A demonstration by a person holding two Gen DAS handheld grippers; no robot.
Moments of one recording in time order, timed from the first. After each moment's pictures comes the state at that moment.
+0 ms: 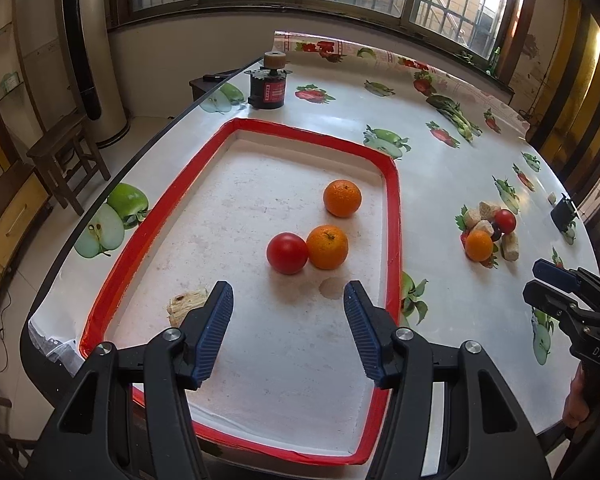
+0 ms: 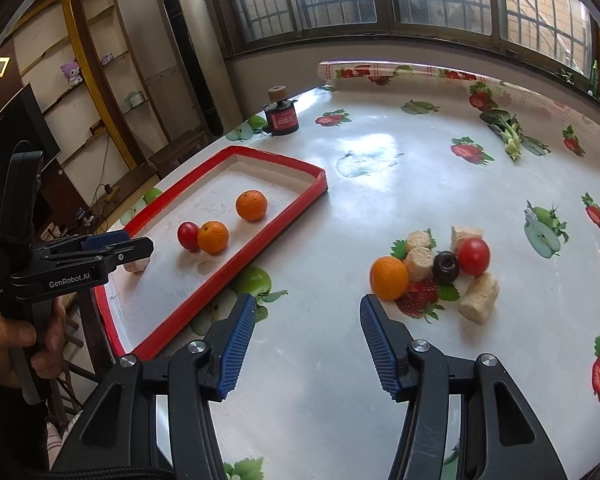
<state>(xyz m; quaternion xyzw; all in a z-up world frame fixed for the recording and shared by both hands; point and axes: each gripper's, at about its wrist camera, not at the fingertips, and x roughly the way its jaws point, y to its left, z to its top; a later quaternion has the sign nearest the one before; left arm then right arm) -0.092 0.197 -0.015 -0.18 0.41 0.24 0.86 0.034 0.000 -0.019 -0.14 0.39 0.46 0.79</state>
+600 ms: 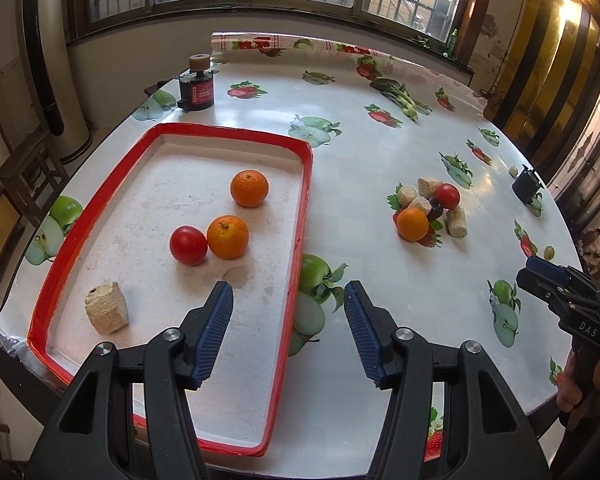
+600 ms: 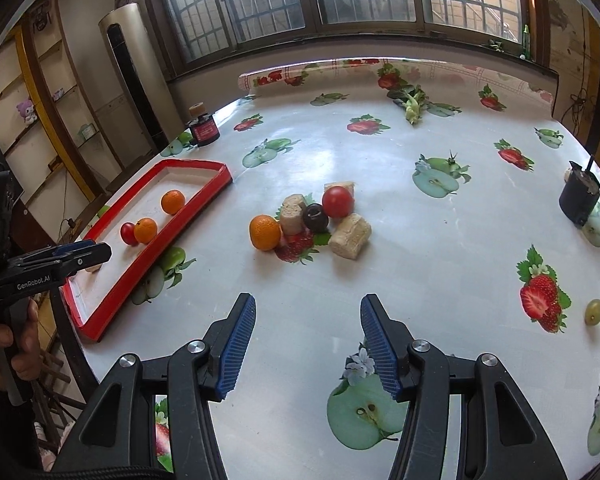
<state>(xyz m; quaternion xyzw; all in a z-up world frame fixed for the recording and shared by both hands) -0.066 0.140 -0.011 -0.16 0.42 0.18 0.88 0.060 -0.094 -0.020 -0.10 0.40 0.38 0.83</state>
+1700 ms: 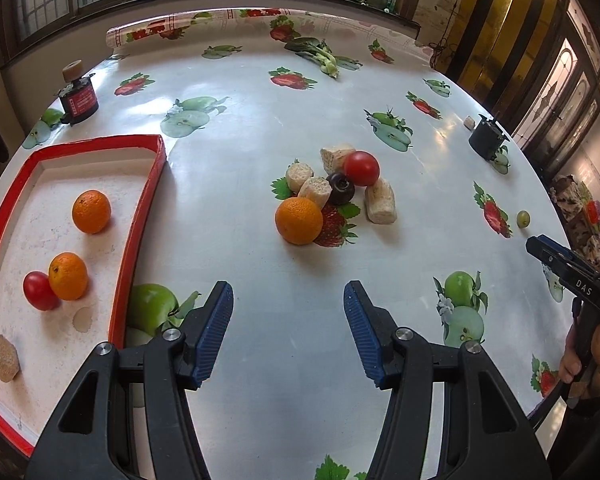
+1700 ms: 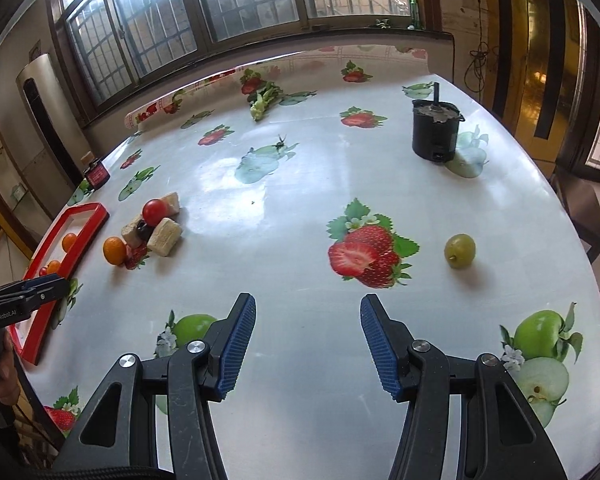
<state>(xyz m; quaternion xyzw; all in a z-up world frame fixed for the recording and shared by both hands) 0.027 0.072 -0.034 -0.13 0.47 0.08 0.87 0.125 -0.230 -0.032 -0.04 0.41 0.22 0.89</state>
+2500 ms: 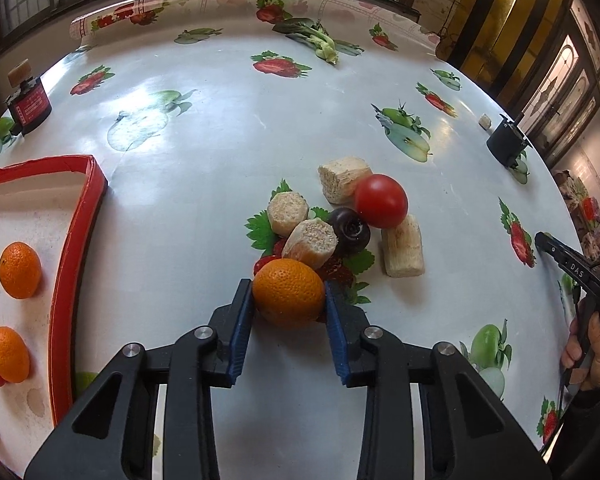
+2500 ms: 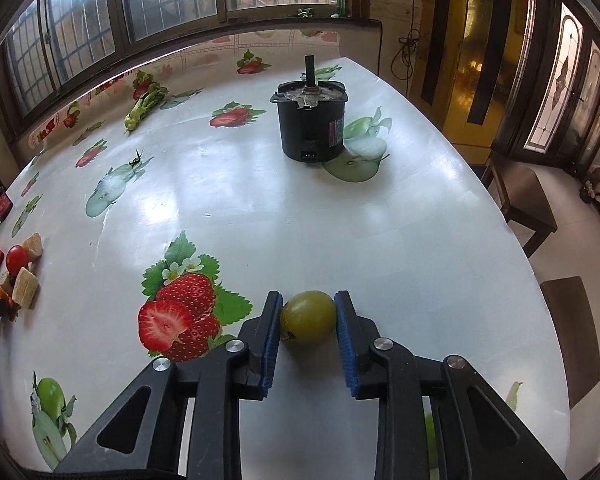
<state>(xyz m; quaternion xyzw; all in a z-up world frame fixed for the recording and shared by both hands) 0.091 0.080 -0.067 -0.13 0.48 0.07 0.86 0.208 -0.269 -0.064 -0.05 0.42 0.12 0.90</state>
